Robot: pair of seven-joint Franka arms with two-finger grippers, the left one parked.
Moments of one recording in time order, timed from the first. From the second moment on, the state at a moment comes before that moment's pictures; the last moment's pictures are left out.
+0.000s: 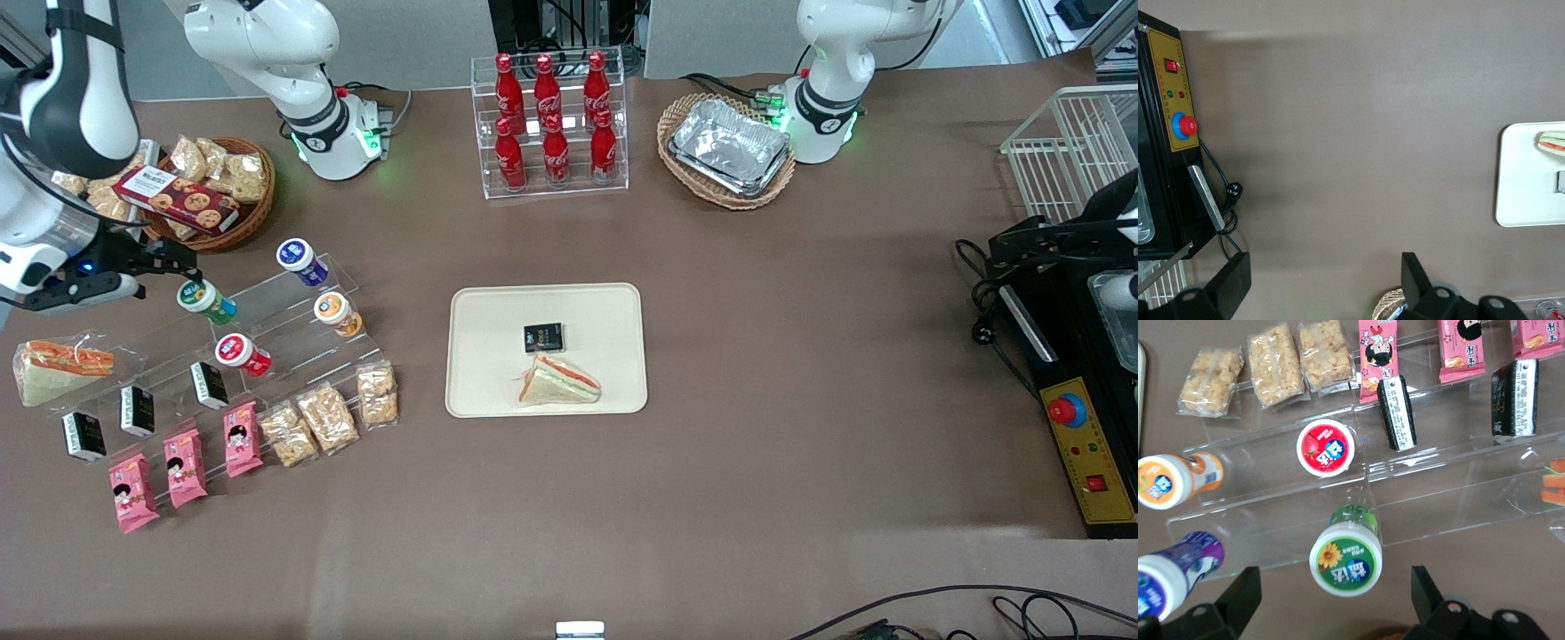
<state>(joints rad) -0.06 -0.22 -0.18 -2.29 0.02 2.04 -0.45</state>
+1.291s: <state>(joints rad) -0.06 -0.16 -0.18 -2.40 0.00 2.24 -0.52</state>
